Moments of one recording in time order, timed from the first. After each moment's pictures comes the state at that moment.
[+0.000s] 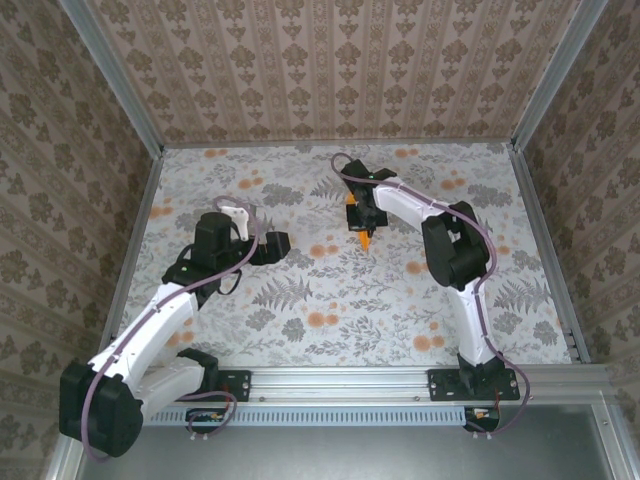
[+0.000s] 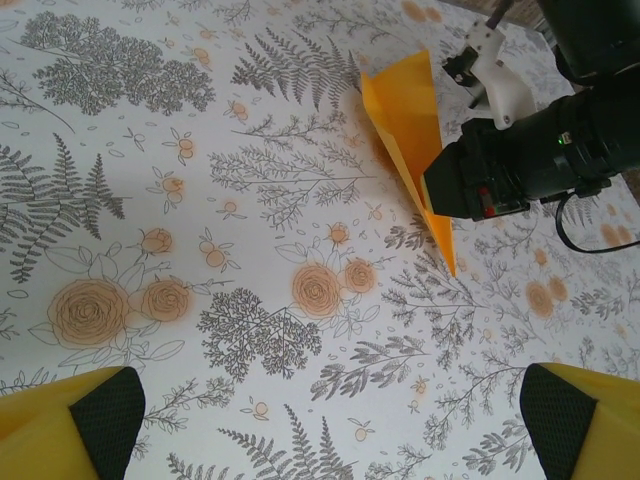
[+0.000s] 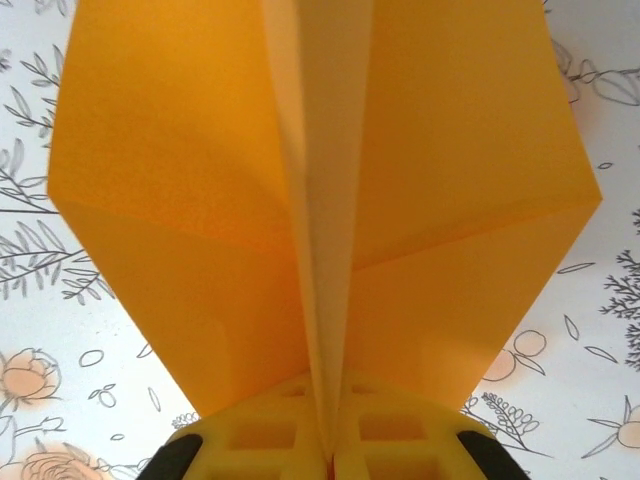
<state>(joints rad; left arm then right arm) -0.41 1.00 0.68 -0.26 0.28 -0.41 0.47 2.22 1.77 -0.90 0.08 0.44</state>
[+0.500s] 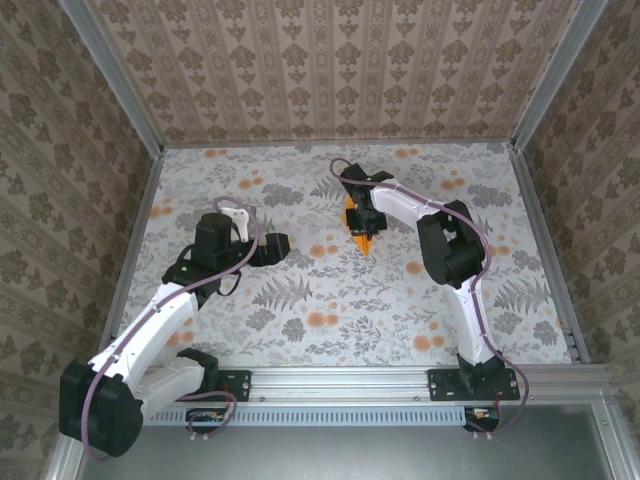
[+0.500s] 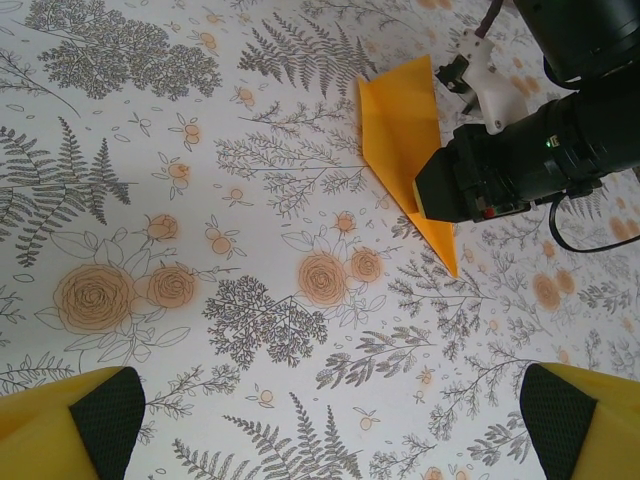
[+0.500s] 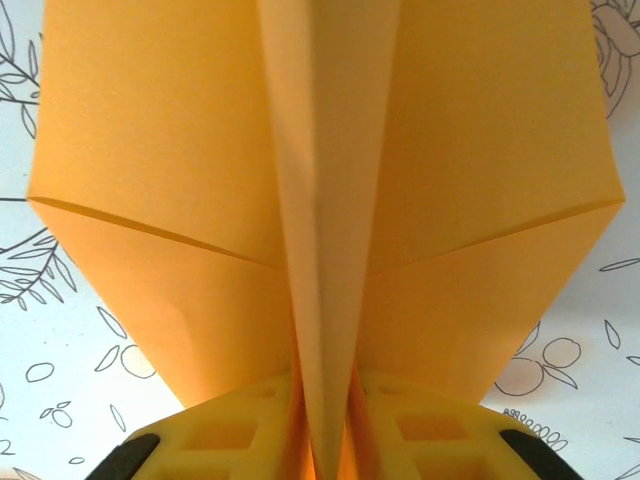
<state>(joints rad) -0.41 1.00 0.68 -0.28 0.27 -0.41 0.47 2.25 1.77 -0.92 0.07 0.44</state>
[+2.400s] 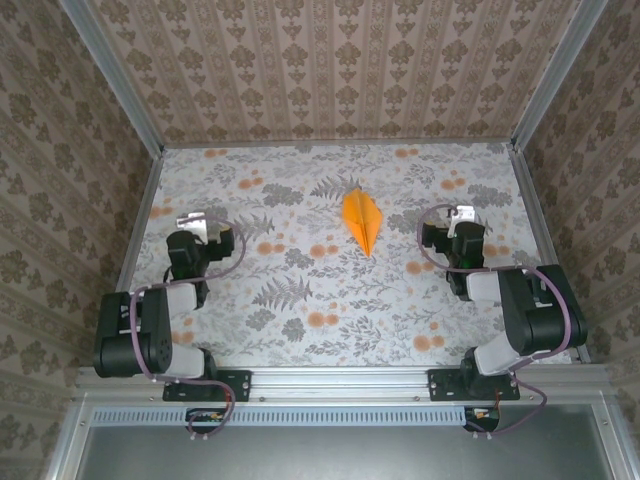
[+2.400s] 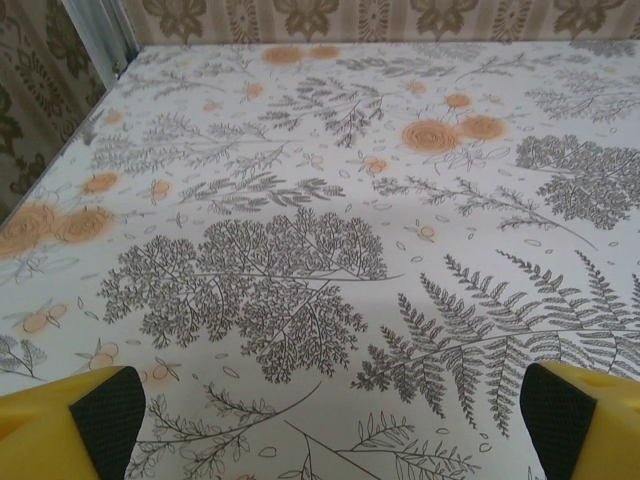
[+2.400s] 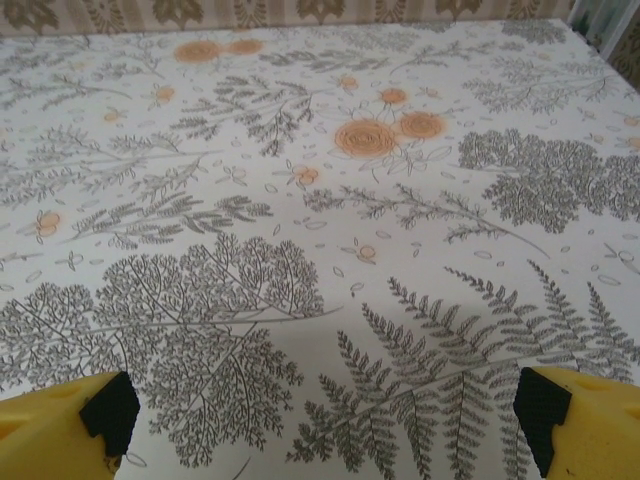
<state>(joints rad) 0.03 1.39 0.35 0.67 0.04 0.04 0.02 1.53 0.40 0.71 0.16 0.05</state>
